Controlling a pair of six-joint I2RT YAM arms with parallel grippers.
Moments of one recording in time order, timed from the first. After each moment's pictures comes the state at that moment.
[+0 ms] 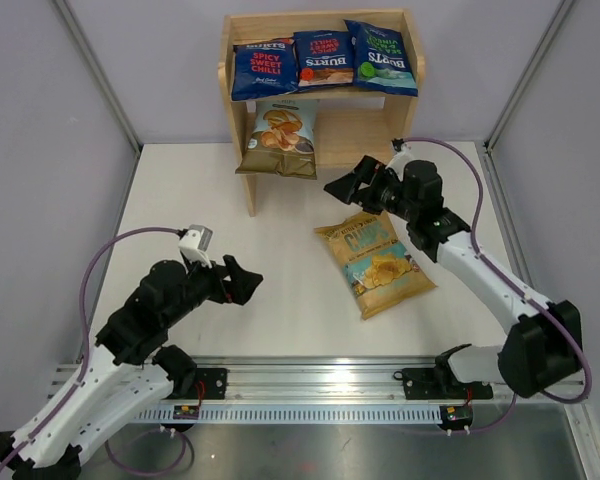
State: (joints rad) left arm -0.66 0.46 0.69 -0.56 -0.03 -0.47; right arm 0.41 1.39 1.07 0.11 -0.35 0.81
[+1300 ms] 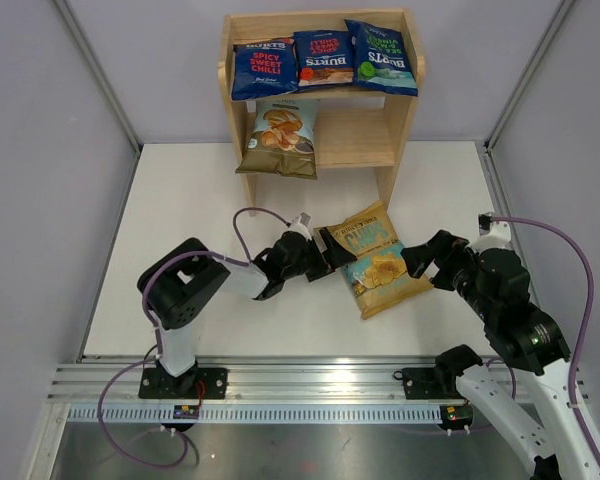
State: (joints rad) left arm -0.80 1.84 0.76 0.66 0.14 -1.13; right arm 0.41 0.52 0.90 -0.74 0.10 0.61
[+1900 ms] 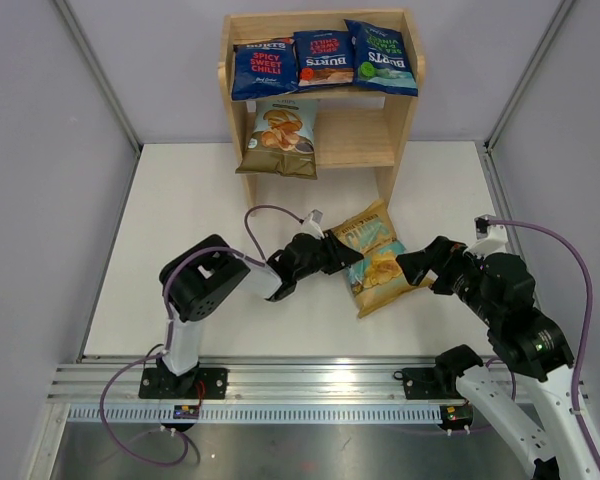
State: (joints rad) left arm -0.85 2.00 0.87 0.84 0.10 -1.13; right arm 0.41 0.49 0.90 -0.75 -0.01 0.60
